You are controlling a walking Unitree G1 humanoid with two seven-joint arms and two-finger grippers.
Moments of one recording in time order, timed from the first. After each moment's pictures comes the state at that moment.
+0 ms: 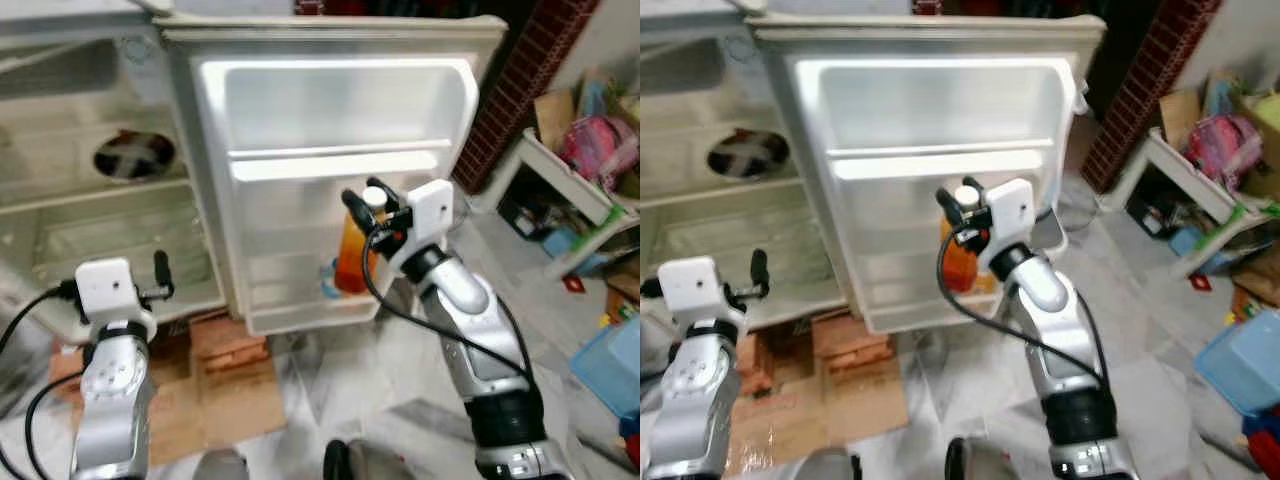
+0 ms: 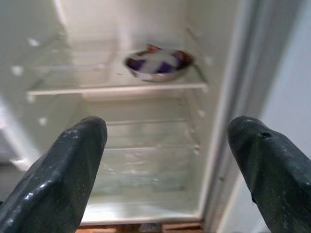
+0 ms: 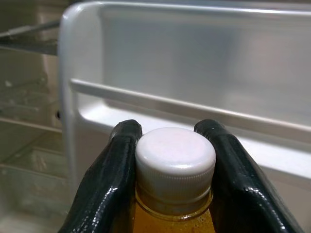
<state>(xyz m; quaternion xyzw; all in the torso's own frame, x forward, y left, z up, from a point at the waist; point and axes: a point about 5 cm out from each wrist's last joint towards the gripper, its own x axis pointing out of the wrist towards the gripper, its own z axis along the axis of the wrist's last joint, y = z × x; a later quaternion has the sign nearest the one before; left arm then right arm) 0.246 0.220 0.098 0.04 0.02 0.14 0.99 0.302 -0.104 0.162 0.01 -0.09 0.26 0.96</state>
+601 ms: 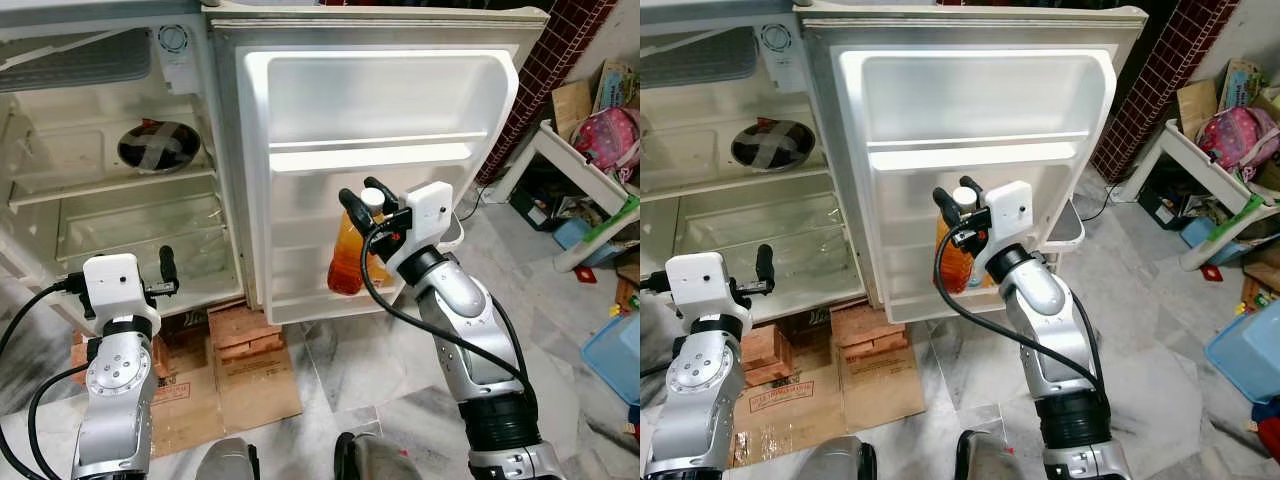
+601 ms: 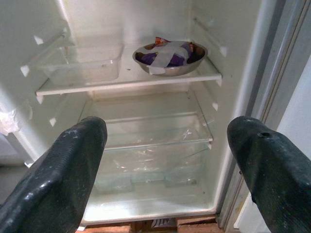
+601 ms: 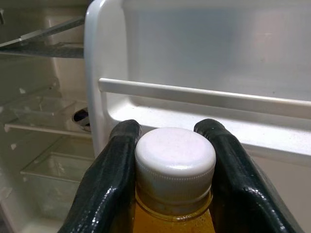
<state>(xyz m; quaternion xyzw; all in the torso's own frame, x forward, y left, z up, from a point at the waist) 0.248 0.217 0.099 0.05 0.02 0.14 0.99 0.300 -0.100 0.162 0.03 -0.10 0.27 0.96</state>
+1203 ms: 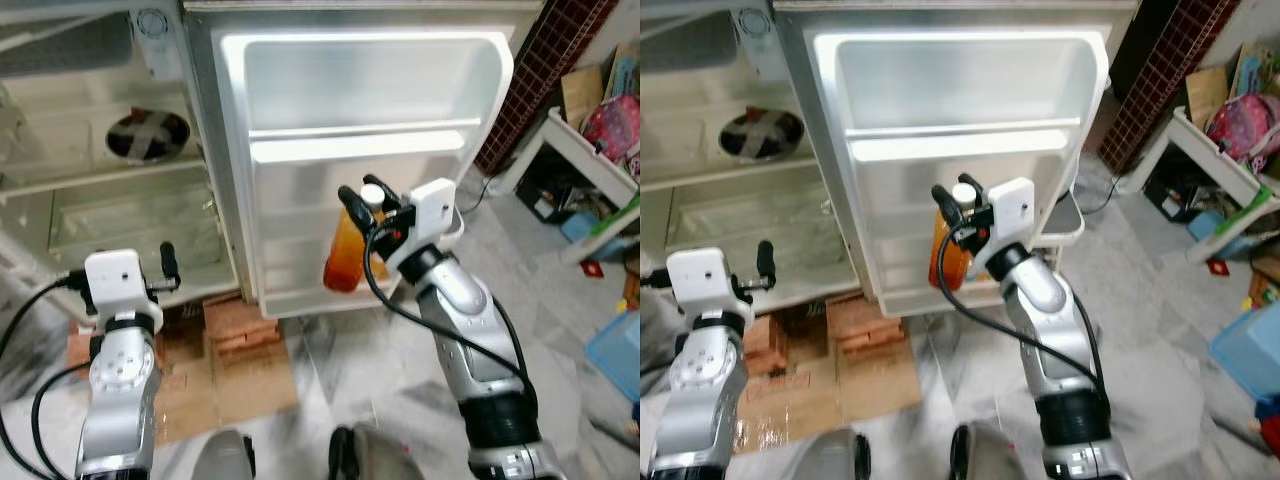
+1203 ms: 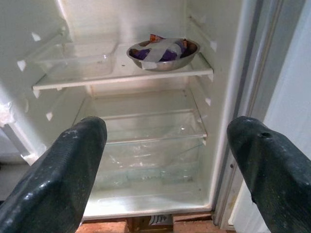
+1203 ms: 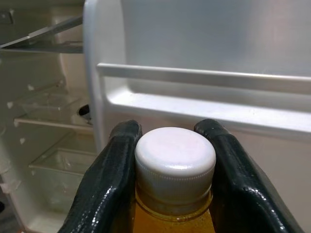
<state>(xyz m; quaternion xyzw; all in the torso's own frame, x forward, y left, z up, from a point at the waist) 0.252 0.214 0.103 0.05 0.01 0.14 0.99 0.300 -0.098 0.165 0.04 -0.10 0.28 0.95</state>
